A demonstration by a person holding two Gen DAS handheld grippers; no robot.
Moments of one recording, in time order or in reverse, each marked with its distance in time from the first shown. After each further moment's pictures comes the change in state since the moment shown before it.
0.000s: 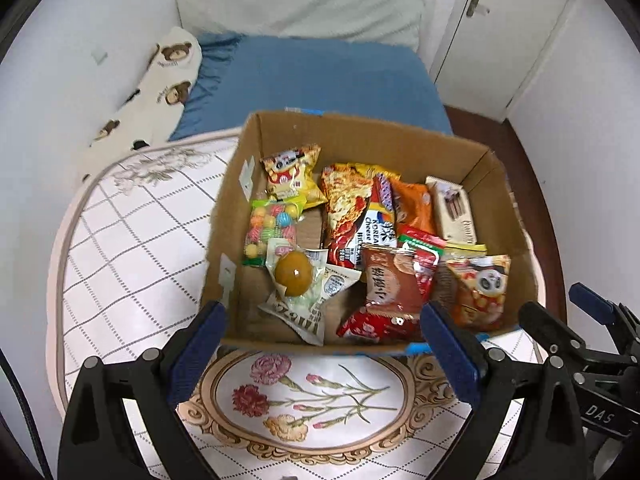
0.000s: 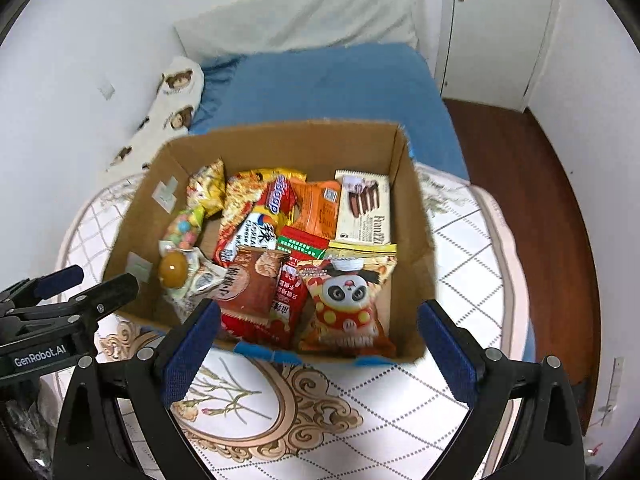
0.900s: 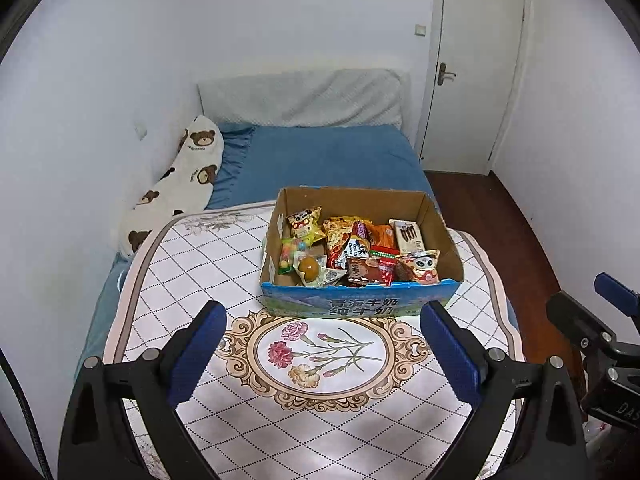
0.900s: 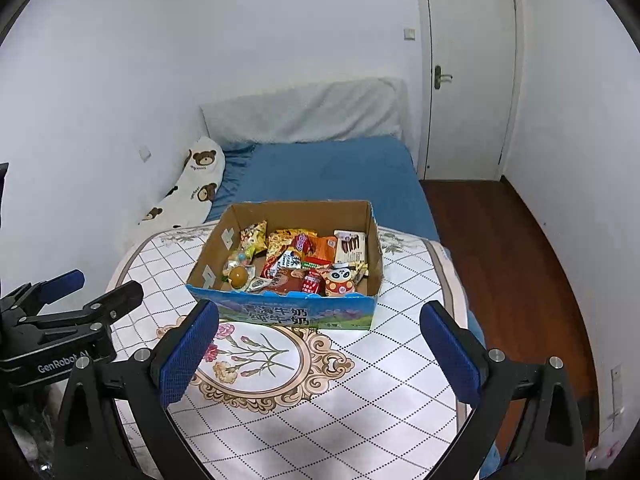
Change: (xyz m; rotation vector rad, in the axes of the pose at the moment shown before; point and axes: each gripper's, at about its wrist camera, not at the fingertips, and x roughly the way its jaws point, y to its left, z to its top) left arm -0.193 -0.019 -0.117 0.063 -0.321 0.039; right arm -0.230 0.021 -0.119 -0.028 -0.343 -0.016
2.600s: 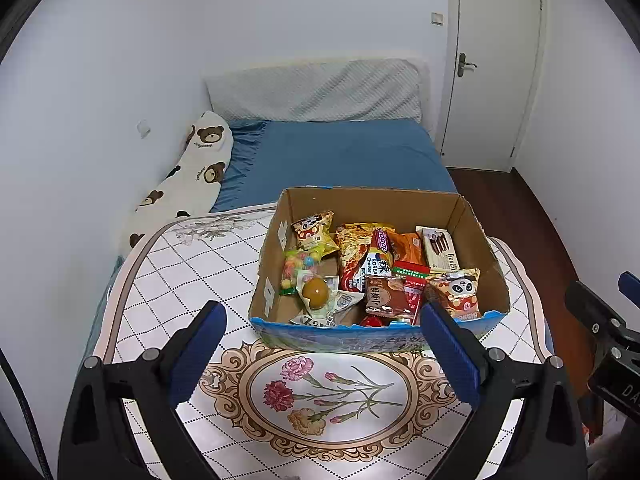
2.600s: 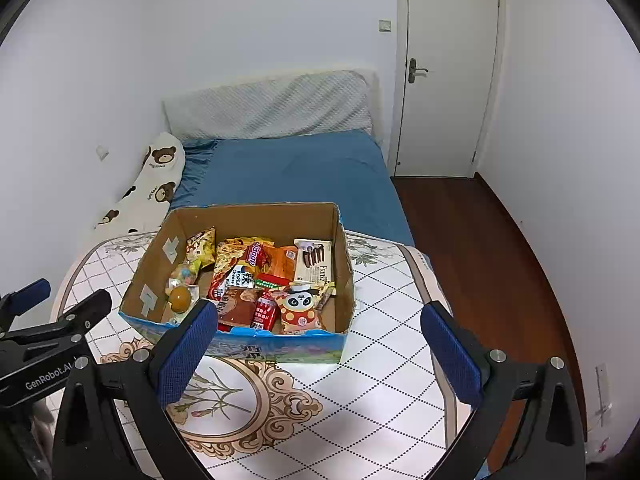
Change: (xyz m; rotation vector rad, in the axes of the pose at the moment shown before) left arm 0.106 -0.009 0.022 -0.006 0.018 0.070; right arm 0.118 -0.027 0.018 0.037 0.040 -0.138
